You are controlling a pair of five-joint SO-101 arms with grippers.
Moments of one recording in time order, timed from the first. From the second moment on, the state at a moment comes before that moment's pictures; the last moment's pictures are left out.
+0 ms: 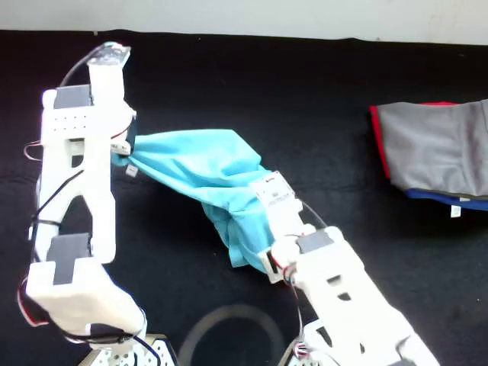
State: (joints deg) left arm -13.8 8.4 -8.3 76.9 -10.3; right arm -26.7 -33.1 65.4 52.6 6.9
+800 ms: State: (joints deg) left arm -11.0 4.7 -17.9 87.6 -9.0; right arm -3.3 -36.4 27.6 66.5 18.1
